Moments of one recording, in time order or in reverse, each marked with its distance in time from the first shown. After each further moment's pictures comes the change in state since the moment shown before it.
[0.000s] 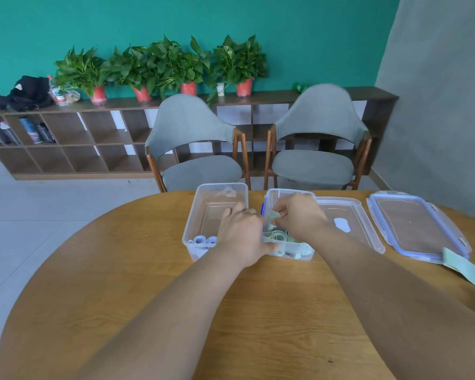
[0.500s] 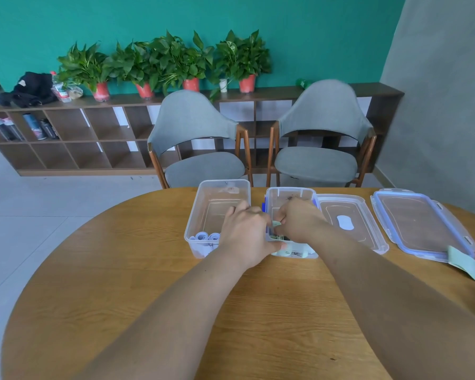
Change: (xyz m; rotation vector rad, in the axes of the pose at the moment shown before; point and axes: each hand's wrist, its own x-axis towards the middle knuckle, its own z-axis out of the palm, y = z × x) left_hand -0.007 0.002 0.006 -0.074 0.089 0.029; right_hand 0.001 -0.001 0.013 -0.124 -0.084 0.005
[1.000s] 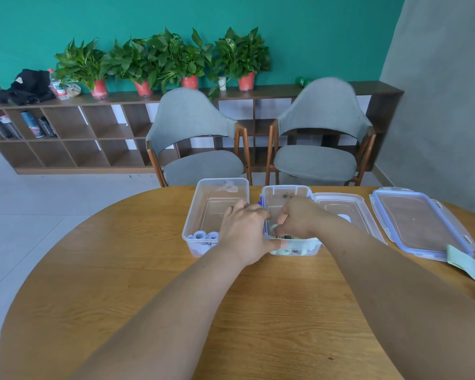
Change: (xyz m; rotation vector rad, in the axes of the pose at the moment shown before) left_hand 0.004 -0.001 0.003 -0.063 -0.039 -0.029; right_hand 0.004 0.012 -0.009 0.098 -0.162 -0.036
